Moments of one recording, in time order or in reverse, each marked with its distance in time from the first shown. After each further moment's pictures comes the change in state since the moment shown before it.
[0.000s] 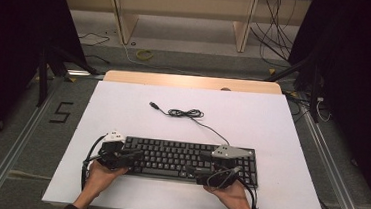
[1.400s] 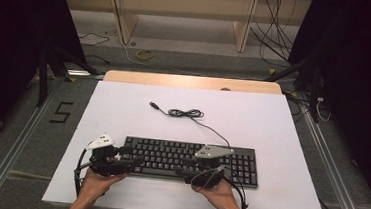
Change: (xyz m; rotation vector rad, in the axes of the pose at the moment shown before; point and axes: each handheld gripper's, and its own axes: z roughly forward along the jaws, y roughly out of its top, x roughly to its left) left arm -0.011 -0.010 -0.026 -0.169 -0.073 -0.038; right arm 0.019 0.004 0.030 0.066 0.068 -0.029
